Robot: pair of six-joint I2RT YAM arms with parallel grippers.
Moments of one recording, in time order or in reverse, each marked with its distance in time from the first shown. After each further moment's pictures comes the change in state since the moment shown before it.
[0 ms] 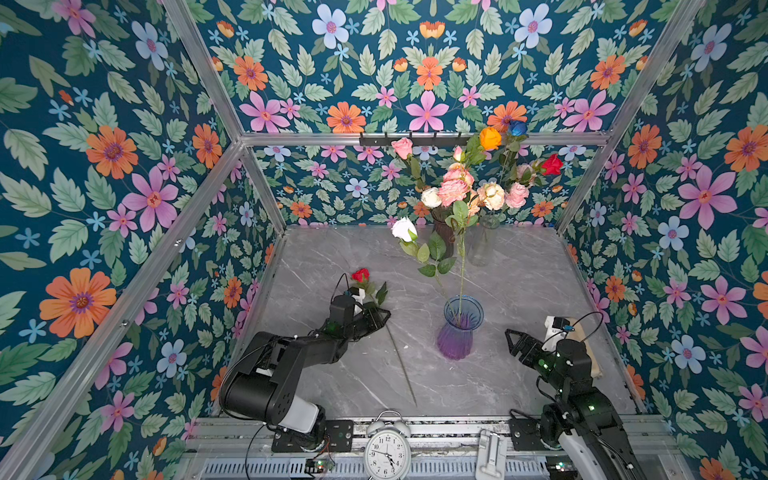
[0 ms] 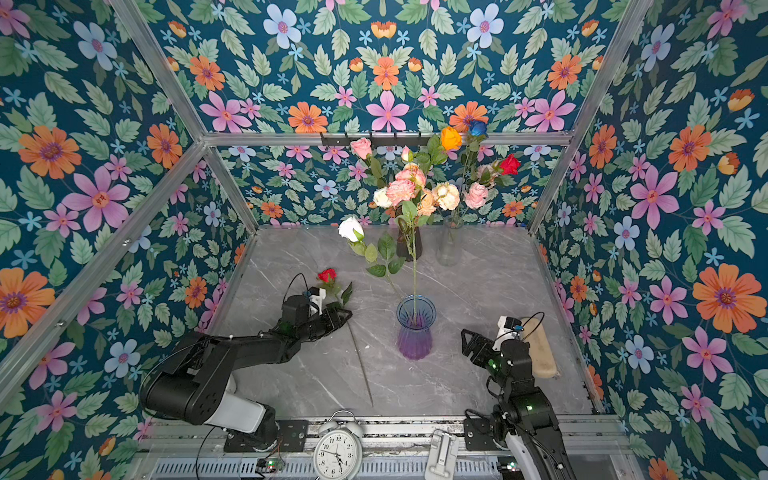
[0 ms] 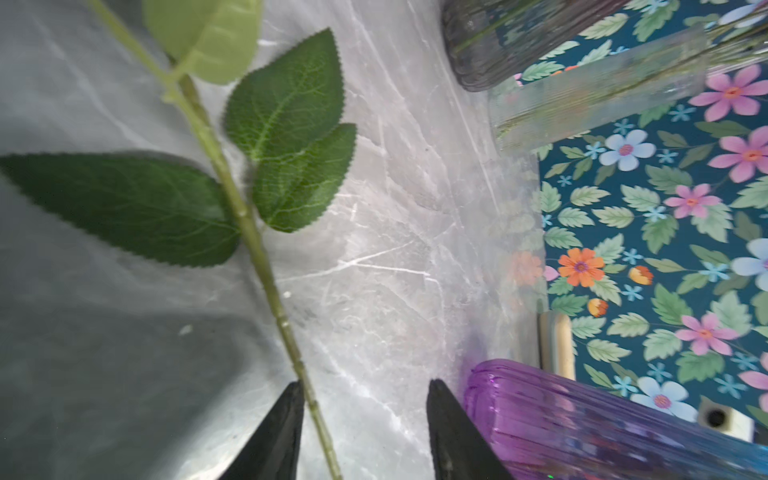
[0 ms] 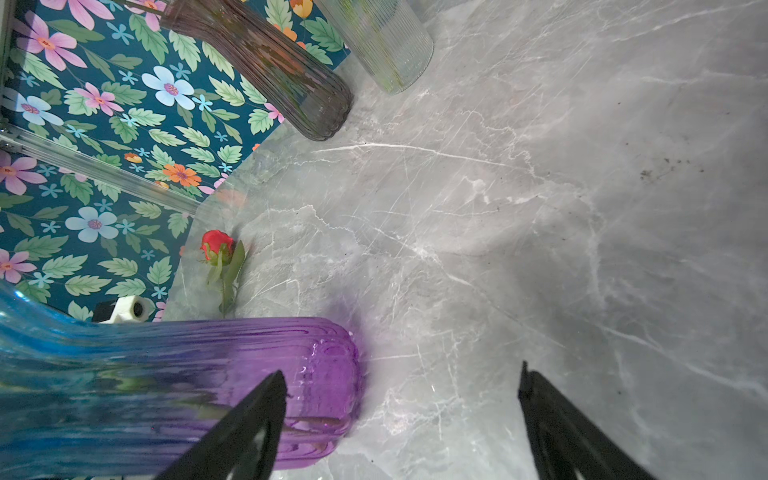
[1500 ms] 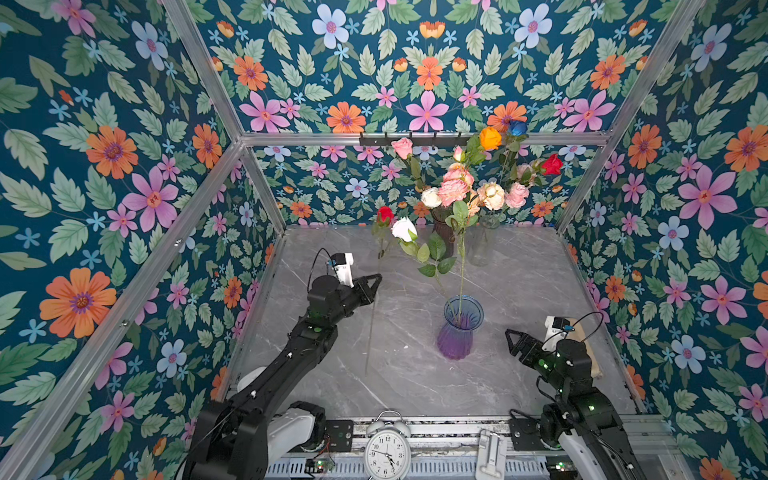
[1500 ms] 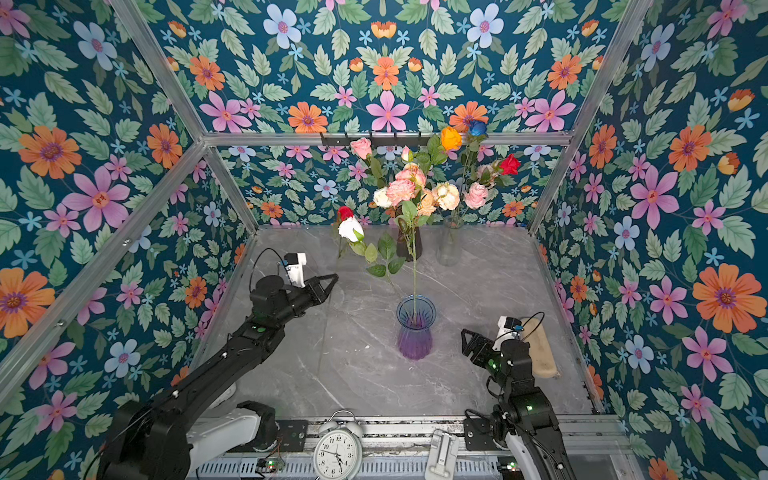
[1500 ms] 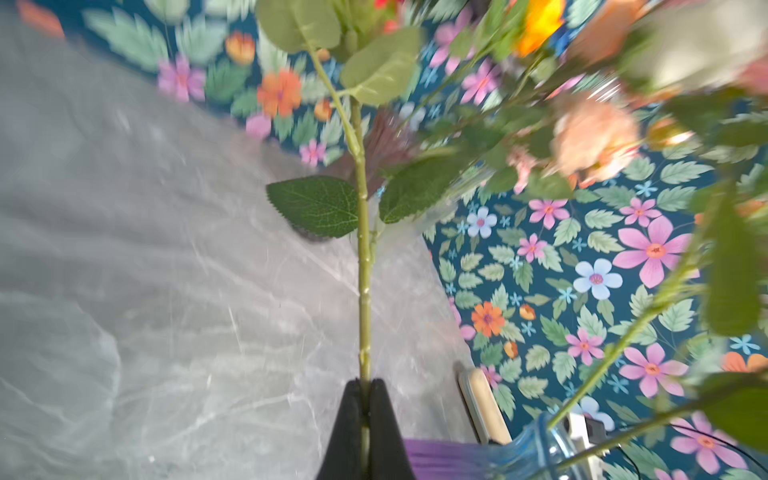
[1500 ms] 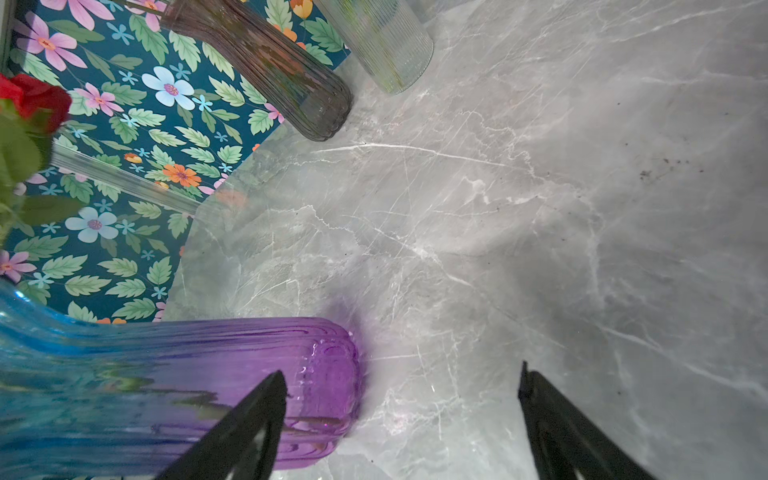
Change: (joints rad) left arm 0.008 -0.440 0.196 -0.174 -0.071 0.046; right arm 0.000 -0.002 0.000 0.000 0.001 0.000
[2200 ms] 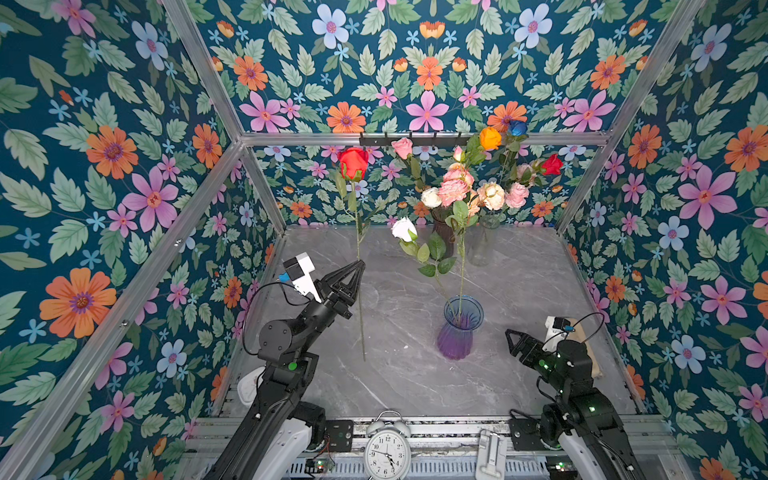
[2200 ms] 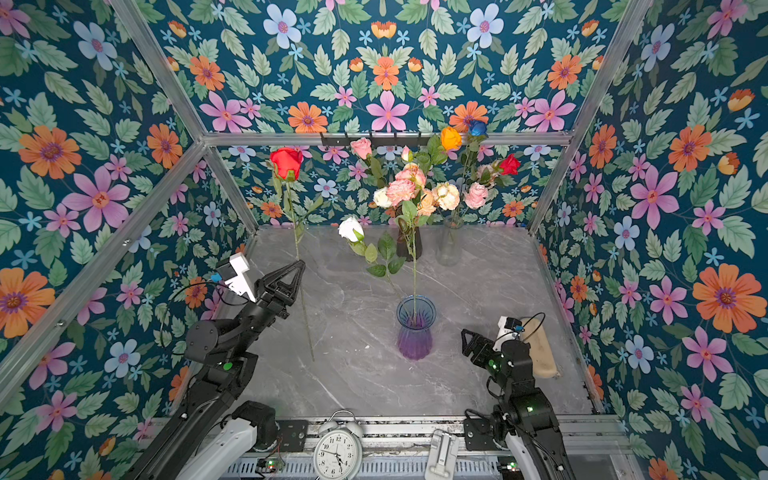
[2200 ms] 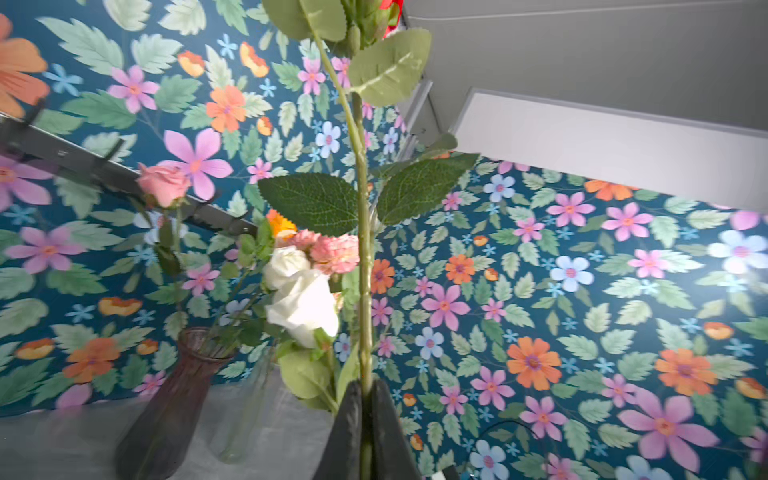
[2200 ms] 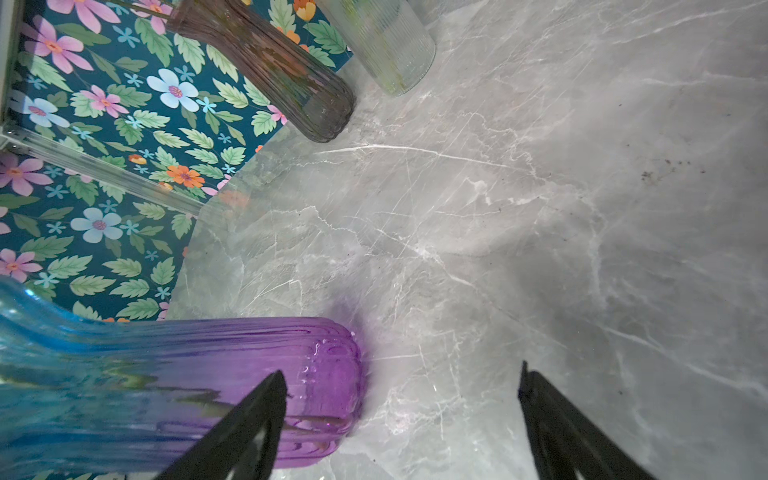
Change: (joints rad) left arm -0.019 -0.339 -0.053 0.459 0.106 -0.087; right arm 0.000 -0.026 0.000 -0.001 -0.039 -0.010
